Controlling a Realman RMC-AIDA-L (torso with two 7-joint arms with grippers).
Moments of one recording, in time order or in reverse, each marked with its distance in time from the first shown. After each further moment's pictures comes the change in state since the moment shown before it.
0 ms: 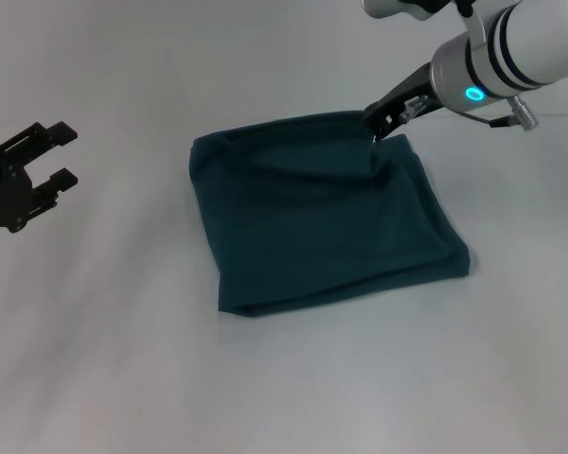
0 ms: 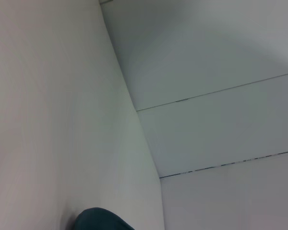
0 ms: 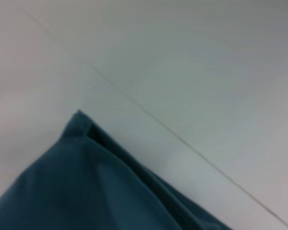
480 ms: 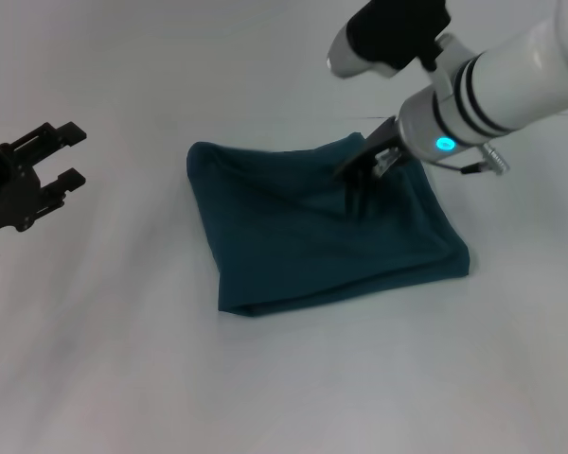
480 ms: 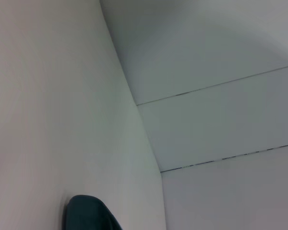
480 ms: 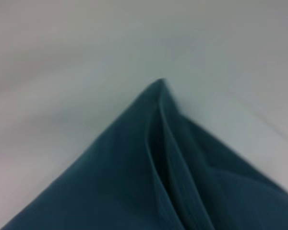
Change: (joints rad) left arm -0.007 -0.001 0.019 0.000 0.001 -0.007 0.000; right arm -0.014 0.000 -0.130 0.050 0.120 -0.005 -0.019
